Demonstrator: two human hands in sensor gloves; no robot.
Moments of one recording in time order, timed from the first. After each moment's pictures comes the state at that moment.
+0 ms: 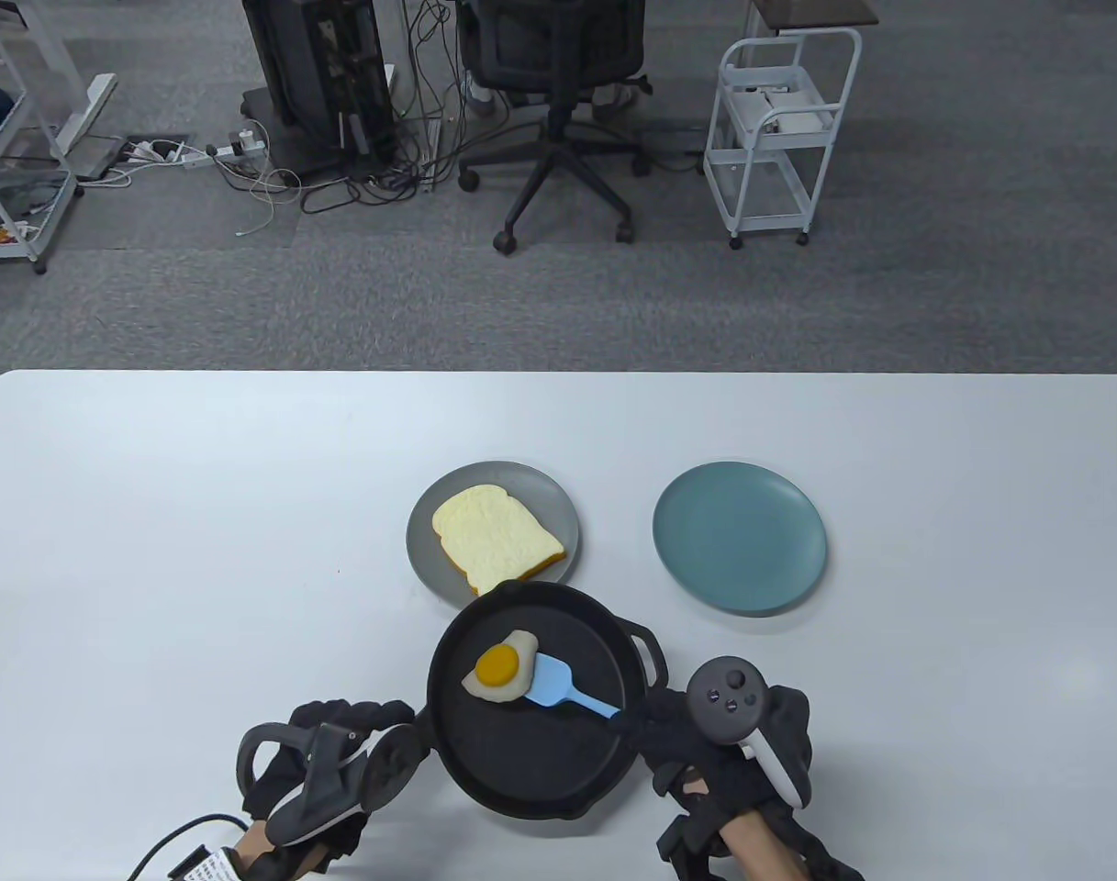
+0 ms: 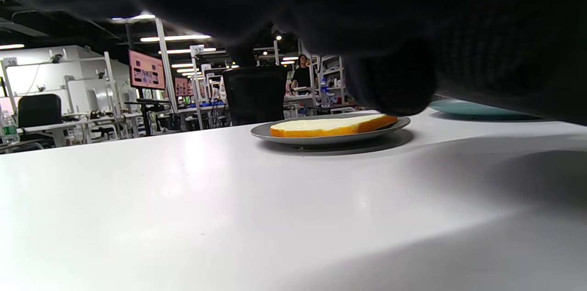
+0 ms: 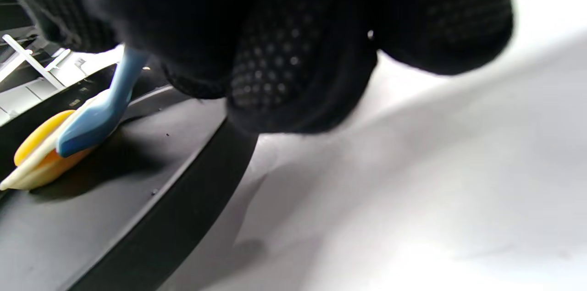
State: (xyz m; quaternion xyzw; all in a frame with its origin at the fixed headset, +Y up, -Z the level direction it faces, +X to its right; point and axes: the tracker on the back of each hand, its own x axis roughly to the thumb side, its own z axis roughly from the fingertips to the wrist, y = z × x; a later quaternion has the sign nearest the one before) left_hand -0.214 -0.711 -0.237 0.06 -0.13 -0.08 0.99; right_hand 0.123 -0.735 -0.257 -0.04 0.10 0.95 0.29
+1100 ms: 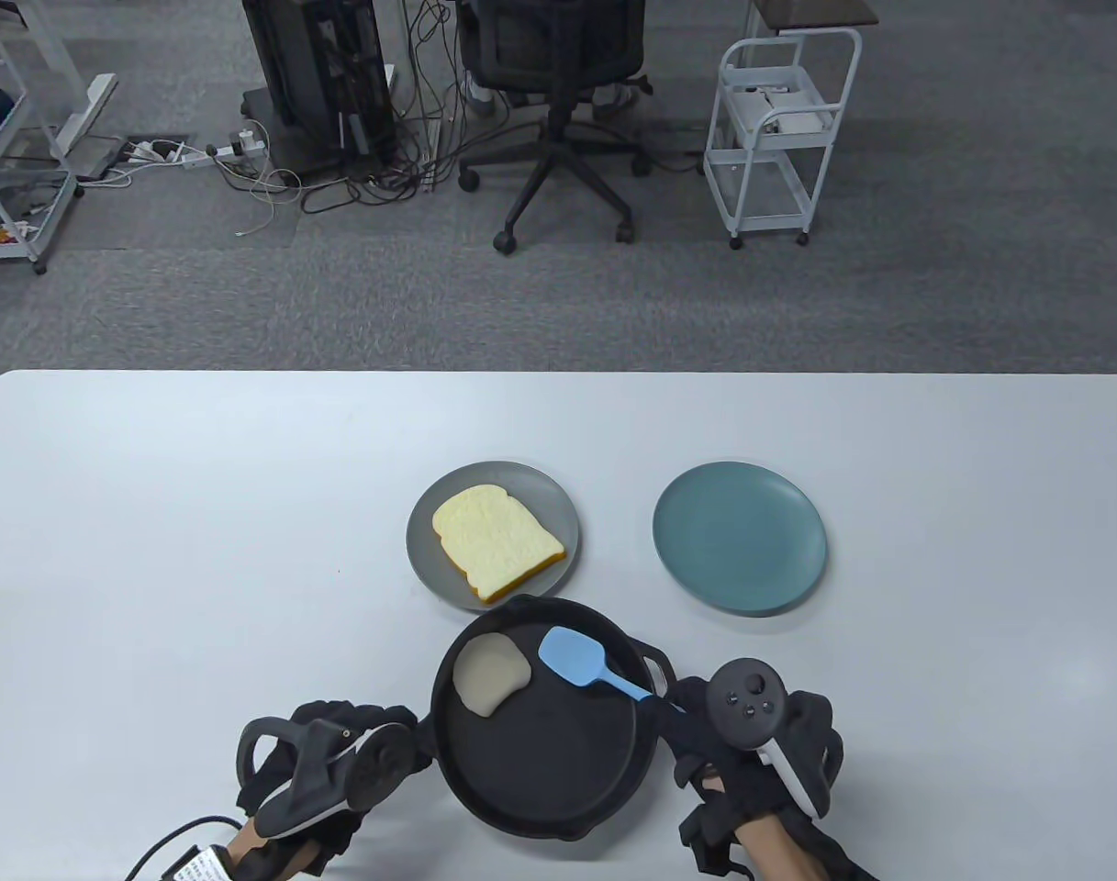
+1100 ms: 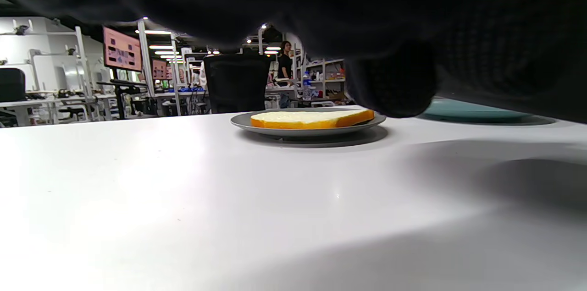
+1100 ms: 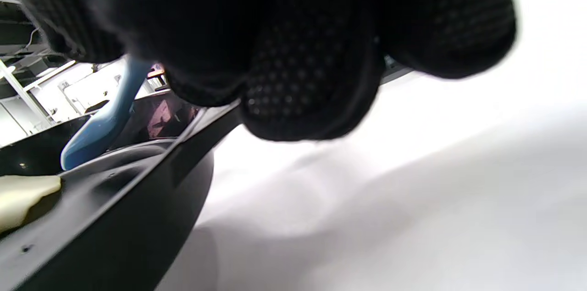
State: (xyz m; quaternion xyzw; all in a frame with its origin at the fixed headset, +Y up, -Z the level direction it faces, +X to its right) left_hand -0.217 -0.710 -0.239 0.04 -0.16 -0.05 0.98; right_hand 0.139 -0.716 -0.253 -0.06 0.01 0.97 0.22
